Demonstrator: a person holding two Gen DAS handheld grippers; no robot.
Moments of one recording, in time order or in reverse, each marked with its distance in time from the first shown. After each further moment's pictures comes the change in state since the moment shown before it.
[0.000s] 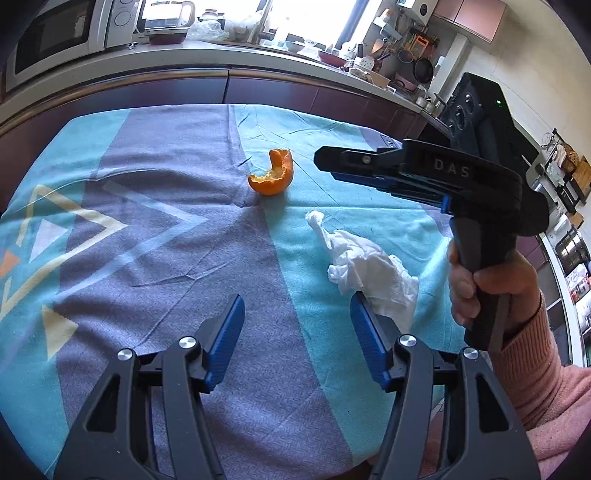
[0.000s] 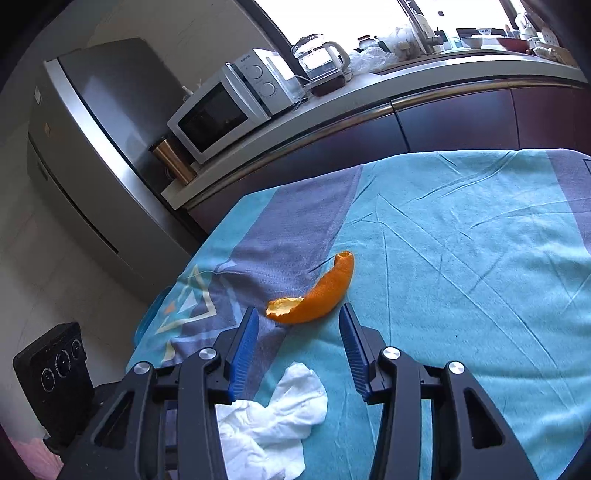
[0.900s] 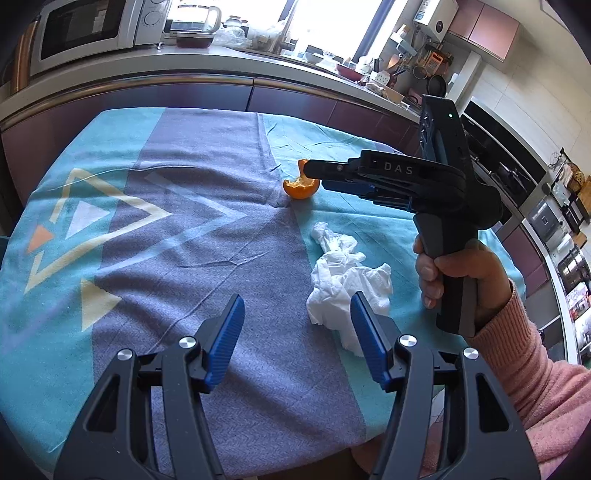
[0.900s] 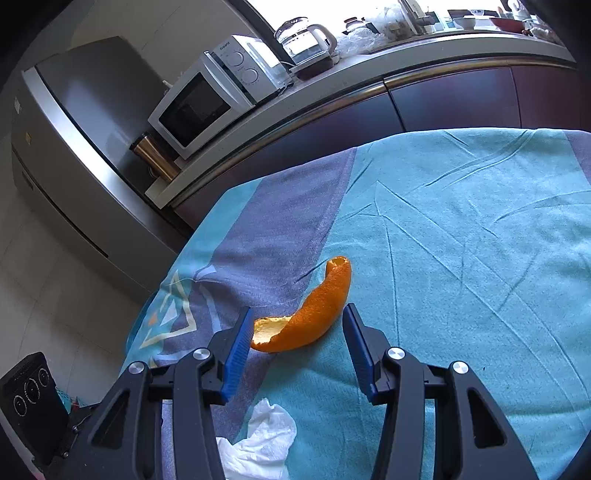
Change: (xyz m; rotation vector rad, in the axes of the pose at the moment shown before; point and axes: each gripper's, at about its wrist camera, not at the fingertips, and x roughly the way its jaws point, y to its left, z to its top) left arm -0.032 0.019 -0.011 -0.058 -0.036 0.011; right arm 0.040 -0.007 0.009 0.047 0.041 -0.033
